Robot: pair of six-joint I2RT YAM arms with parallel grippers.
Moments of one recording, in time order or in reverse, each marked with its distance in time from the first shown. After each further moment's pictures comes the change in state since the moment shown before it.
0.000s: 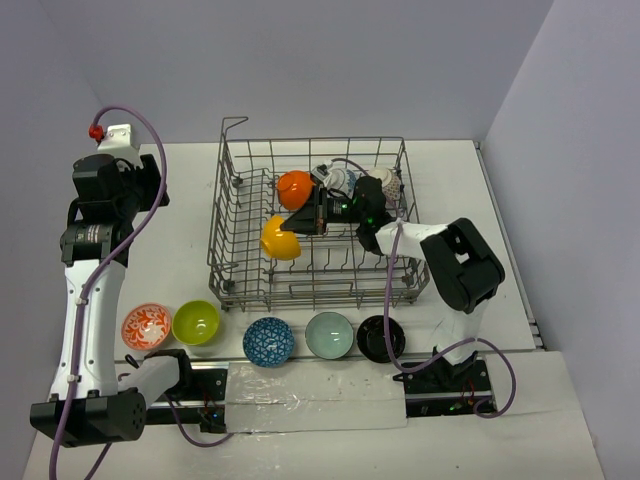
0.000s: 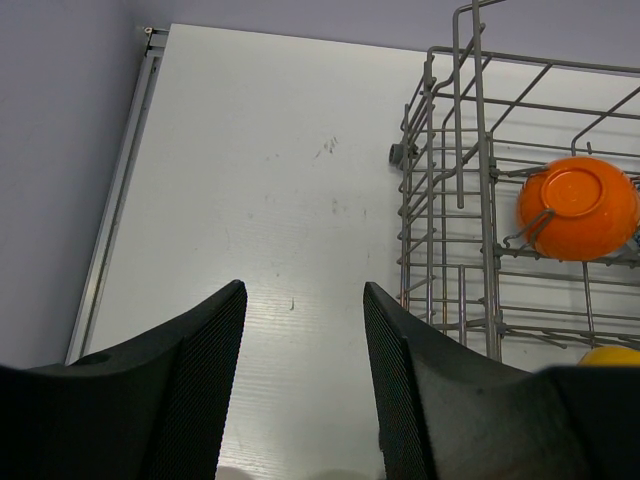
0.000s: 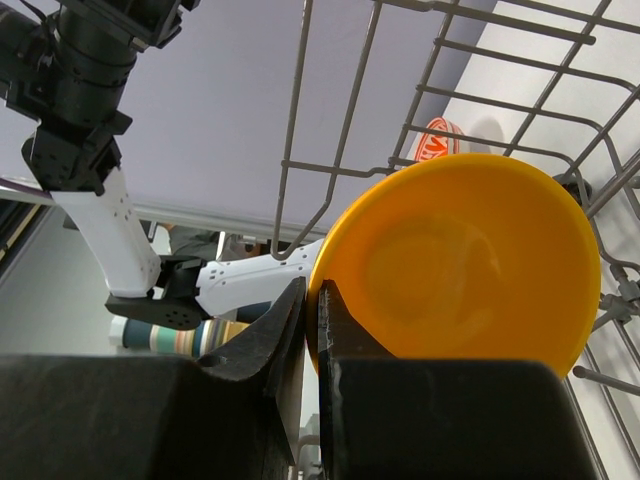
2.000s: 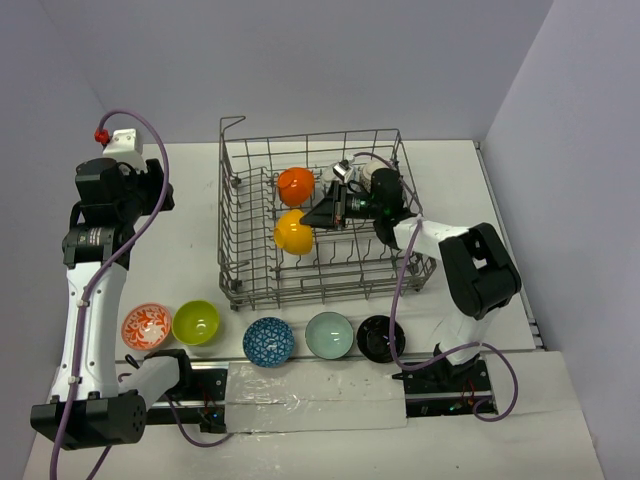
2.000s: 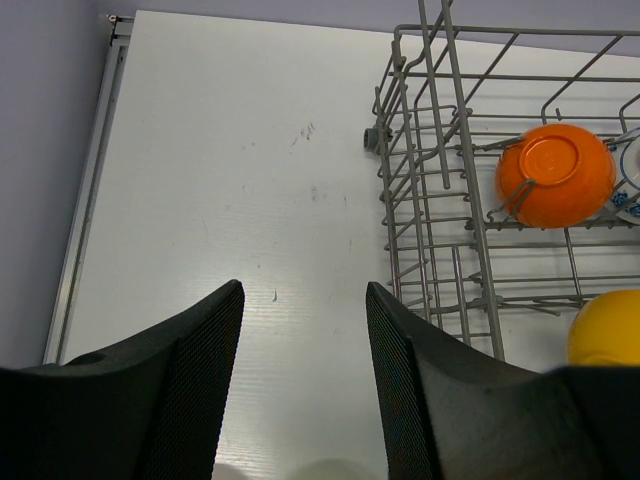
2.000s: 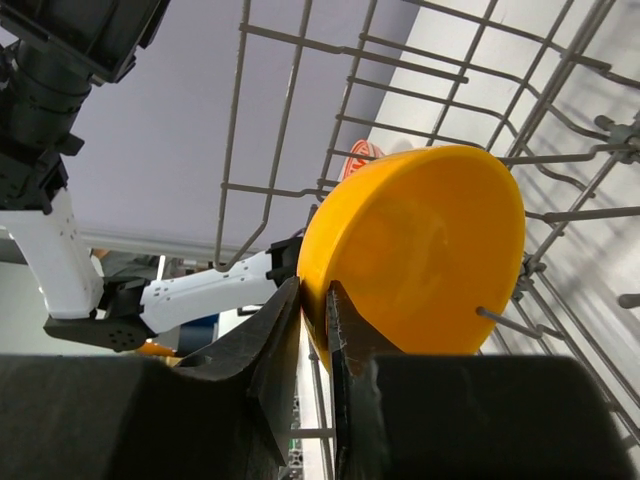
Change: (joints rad) left arm 0.000 -0.014 -0.032 0.000 0.058 0.000; right arm -0.122 -0.085 -0.027 -0.257 -0.004 -0.260
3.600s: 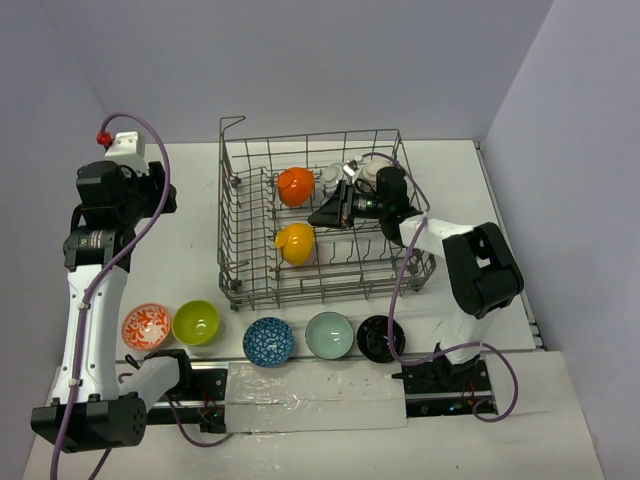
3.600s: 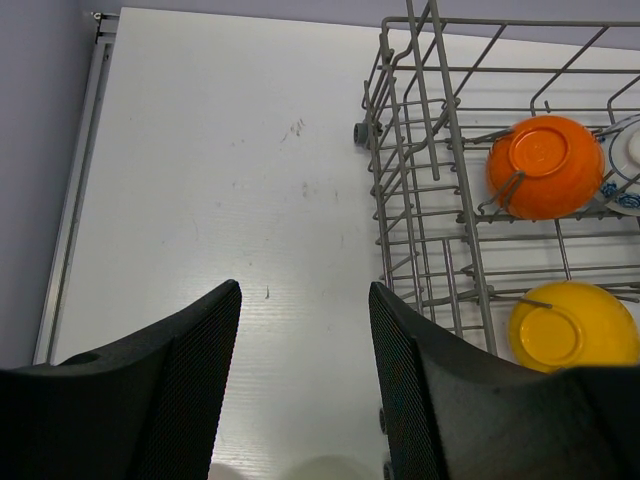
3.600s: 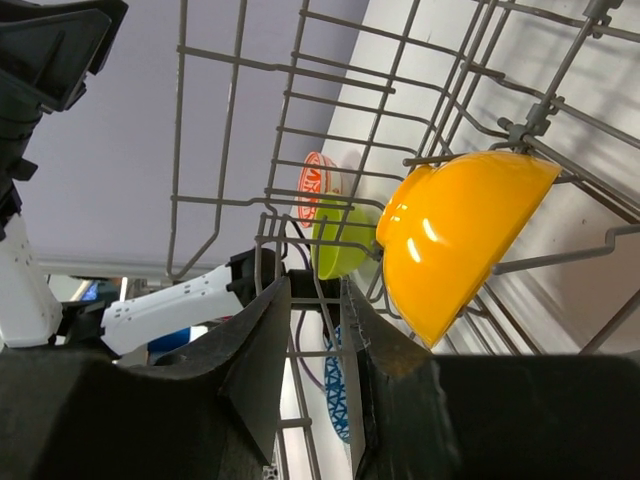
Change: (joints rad) left arm 0.000 -0.014 -0.019 0.004 0.026 0.000; right arm -0.052 -0.001 0.000 -0.121 0.025 -0.121
